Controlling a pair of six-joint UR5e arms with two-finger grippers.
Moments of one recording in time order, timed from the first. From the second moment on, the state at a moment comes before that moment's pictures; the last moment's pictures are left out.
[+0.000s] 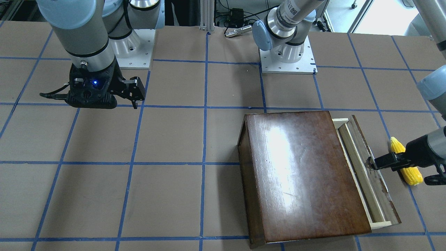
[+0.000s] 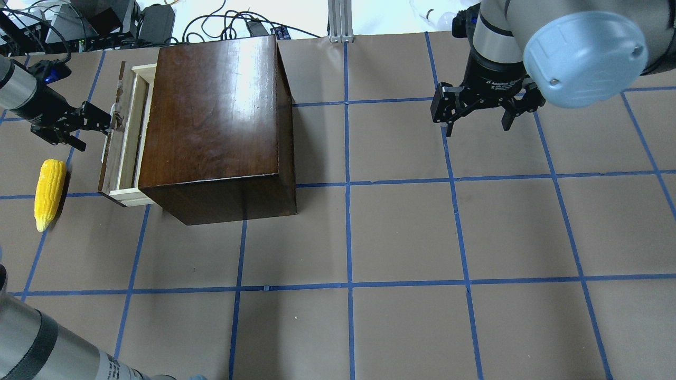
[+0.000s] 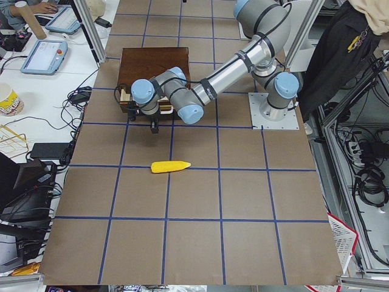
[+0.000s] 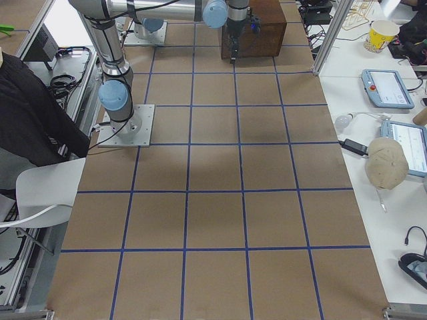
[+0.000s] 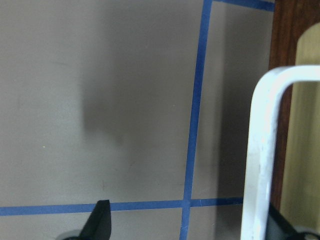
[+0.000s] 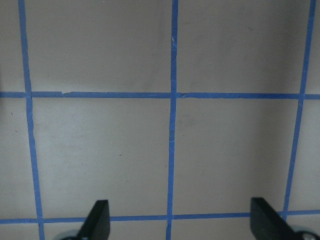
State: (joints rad) left arm -1.01 -2.03 -1.51 -1.31 1.38 0.47; right arm 1.65 -1.48 1.58 -1.62 -1.64 0.06
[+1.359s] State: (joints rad) left arm -1.00 -2.03 -1.50 -1.31 1.38 0.50; right arm 1.65 -1.48 1.58 -1.63 -1.64 0.06
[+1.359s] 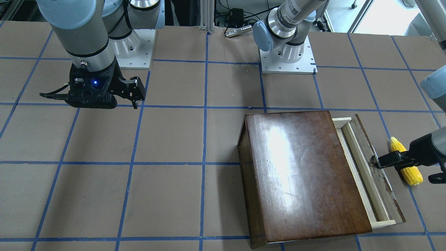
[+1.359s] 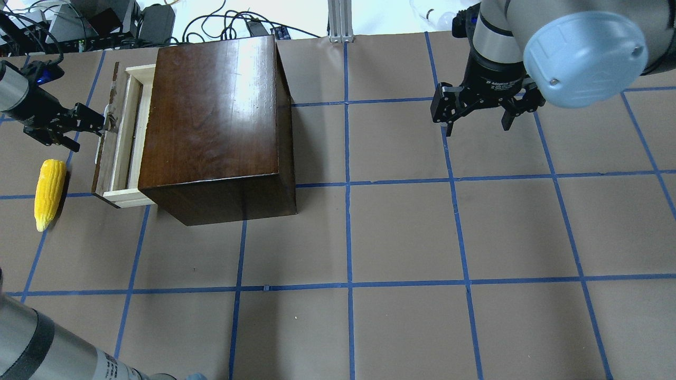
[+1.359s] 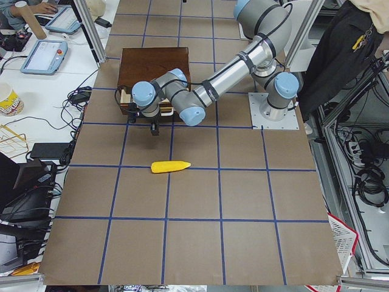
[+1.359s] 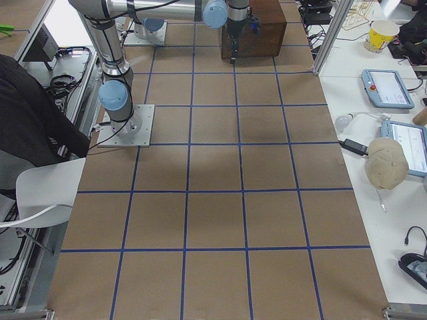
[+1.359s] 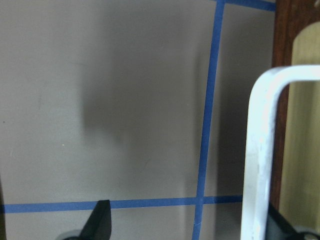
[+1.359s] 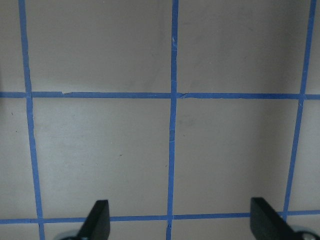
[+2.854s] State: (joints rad) left arm -0.98 -2.03 -1.48 -1.32 1.38 0.52; right arm 1.65 -1.48 1.58 -1.62 -1.64 0.06
